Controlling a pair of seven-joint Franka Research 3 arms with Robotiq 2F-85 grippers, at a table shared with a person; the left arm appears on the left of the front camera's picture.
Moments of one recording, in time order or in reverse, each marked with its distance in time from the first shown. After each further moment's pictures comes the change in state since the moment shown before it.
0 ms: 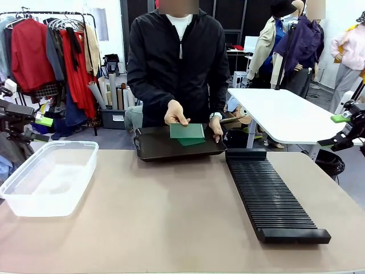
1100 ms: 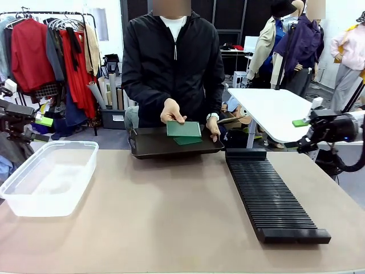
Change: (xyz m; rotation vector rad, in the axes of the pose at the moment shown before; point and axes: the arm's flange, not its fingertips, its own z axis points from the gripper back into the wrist) left arm 0.000 0.000 0.000 0.000 0.000 0.000; right arm 0.038 -0.033 -0.075 -0.018 -0.065 0.005
